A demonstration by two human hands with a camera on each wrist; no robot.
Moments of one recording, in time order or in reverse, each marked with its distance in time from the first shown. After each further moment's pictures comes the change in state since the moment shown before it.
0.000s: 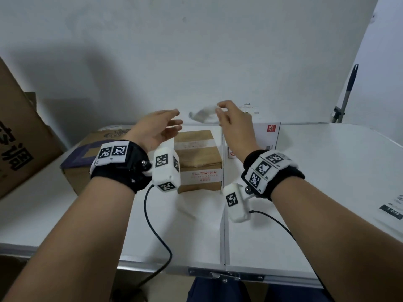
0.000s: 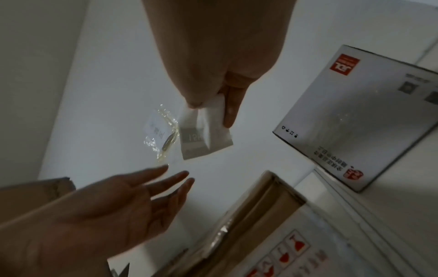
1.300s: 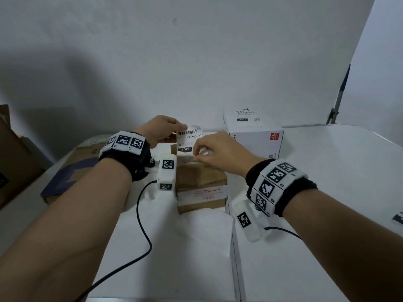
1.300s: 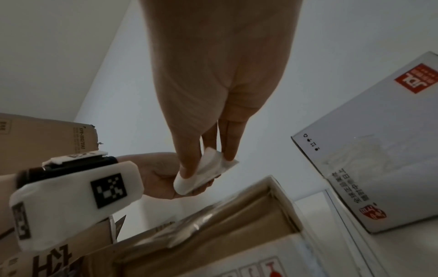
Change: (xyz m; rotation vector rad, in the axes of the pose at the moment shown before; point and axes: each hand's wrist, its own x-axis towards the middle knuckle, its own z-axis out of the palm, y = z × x) left_hand 0.098 0.000 -0.002 0.487 -0.216 0.043; right_hand 0.009 -0.014 0.016 -0.240 -0.585 -0.082
